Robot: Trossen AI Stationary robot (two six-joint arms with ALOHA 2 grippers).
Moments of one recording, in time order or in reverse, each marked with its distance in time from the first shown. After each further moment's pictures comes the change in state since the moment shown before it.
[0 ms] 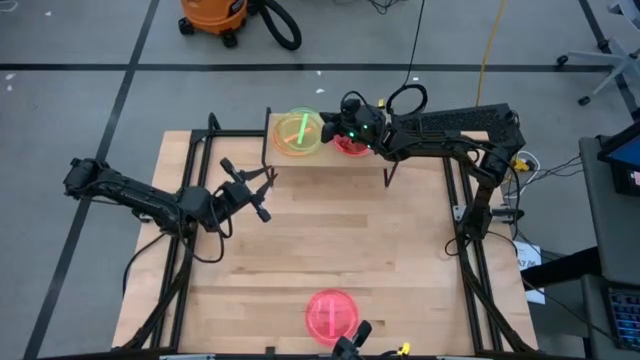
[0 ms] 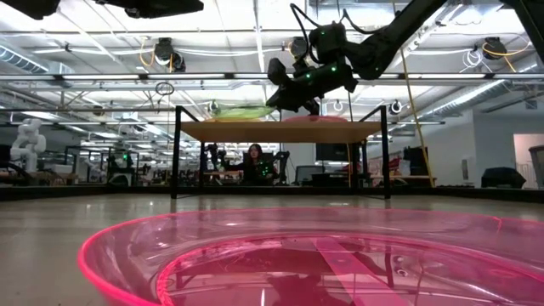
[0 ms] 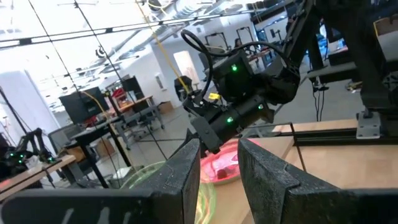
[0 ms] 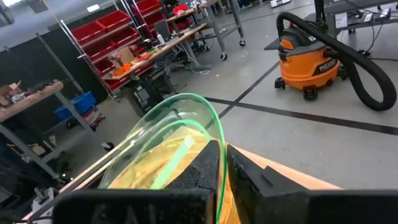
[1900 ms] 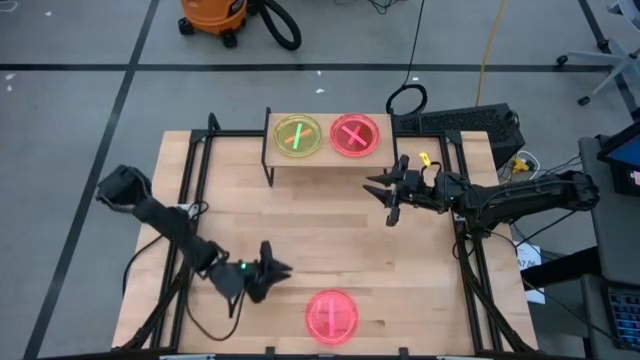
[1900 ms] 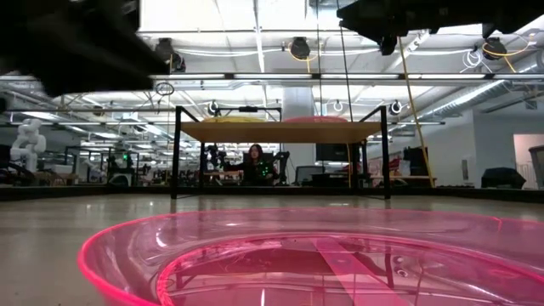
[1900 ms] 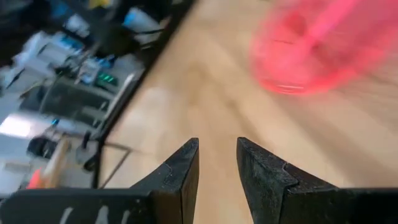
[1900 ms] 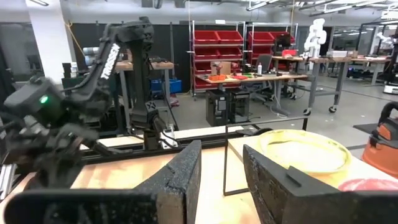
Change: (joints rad) left arm -0.461 0.496 0.057 -0.302 0.165 0.044; right arm 0.531 -0.859 -0.663 0.008 0.132 -0.423
